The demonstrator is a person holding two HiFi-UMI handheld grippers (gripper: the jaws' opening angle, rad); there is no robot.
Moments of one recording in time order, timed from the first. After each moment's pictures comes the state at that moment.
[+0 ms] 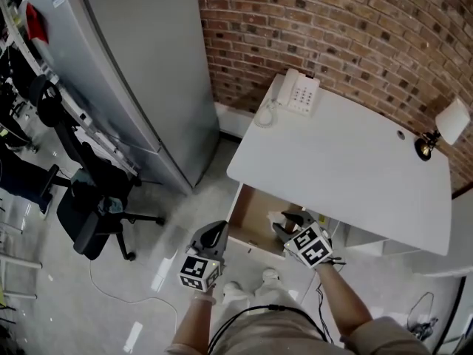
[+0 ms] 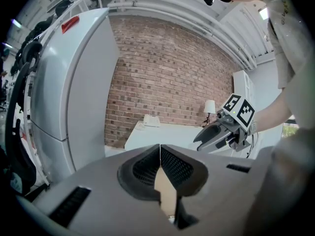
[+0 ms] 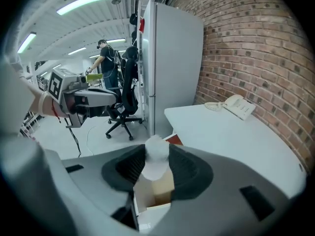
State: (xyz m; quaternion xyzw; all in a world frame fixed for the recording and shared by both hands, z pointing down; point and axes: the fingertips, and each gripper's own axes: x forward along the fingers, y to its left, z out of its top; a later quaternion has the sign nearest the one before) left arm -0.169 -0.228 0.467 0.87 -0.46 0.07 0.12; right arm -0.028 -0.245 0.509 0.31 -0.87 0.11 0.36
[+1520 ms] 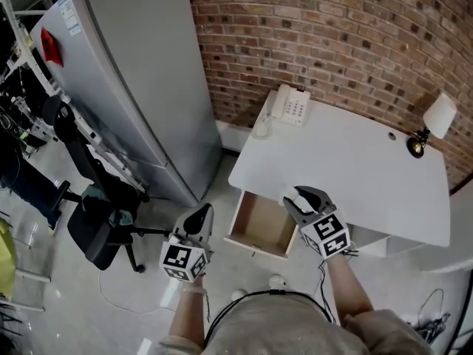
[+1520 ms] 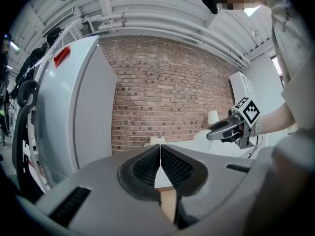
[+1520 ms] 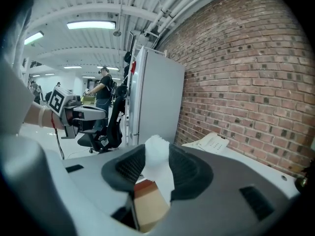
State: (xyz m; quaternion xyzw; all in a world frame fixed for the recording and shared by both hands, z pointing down) left arm -0.204 -0.243 0.342 0.87 -0.49 0.04 0.03; right arm 0.000 -0.272 0.354 0.42 -0.89 0.01 0.20
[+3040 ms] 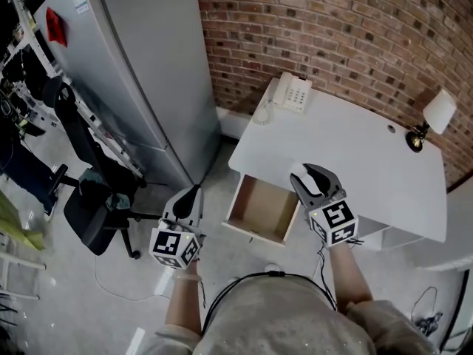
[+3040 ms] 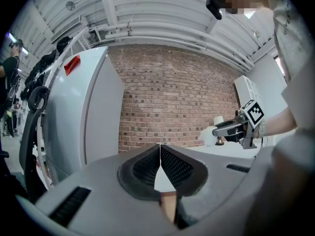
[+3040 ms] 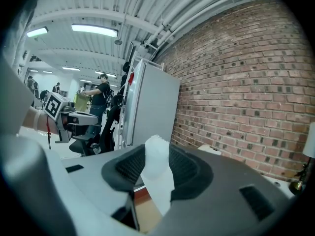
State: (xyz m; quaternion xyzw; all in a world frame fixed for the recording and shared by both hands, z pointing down) left arm -0.231 -0.229 0.323 0.85 -0.52 0.00 0.02; right arm 0.008 -0.265 0.312 0.45 -0.88 -0.03 0.15
